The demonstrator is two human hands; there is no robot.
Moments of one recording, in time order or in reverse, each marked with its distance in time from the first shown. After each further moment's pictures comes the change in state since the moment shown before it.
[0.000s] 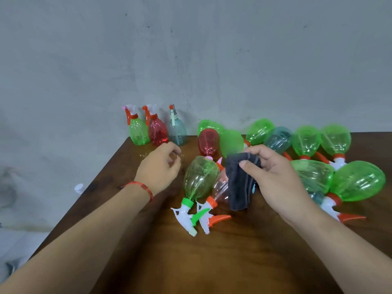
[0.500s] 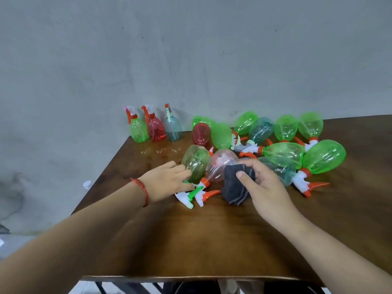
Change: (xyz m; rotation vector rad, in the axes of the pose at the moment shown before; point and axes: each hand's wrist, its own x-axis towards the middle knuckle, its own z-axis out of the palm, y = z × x) left_hand -0.055 0.024 -0.022 0.831 -0.322 1.076; right_hand -0.086 0.020 -0.011 -0.076 0.020 -0.036
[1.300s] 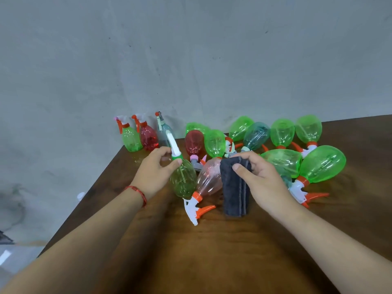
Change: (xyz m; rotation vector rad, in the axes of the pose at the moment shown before) left_hand 0.043 -0.012 -0.007 -1.143 0.348 -1.118; right_hand 0.054 0.012 -0.028 0.177 -0.036 -0.011
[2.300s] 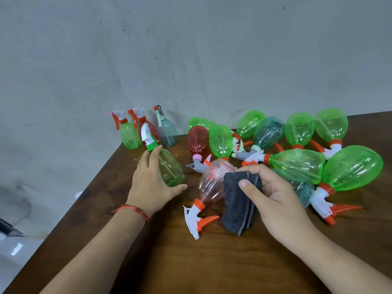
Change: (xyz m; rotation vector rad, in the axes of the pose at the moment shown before) left_hand -0.001 -0.030 0.027 0.427 0.092 -0.074; right_hand -0.009 0.021 0.004 0.059 -0.041 0.009
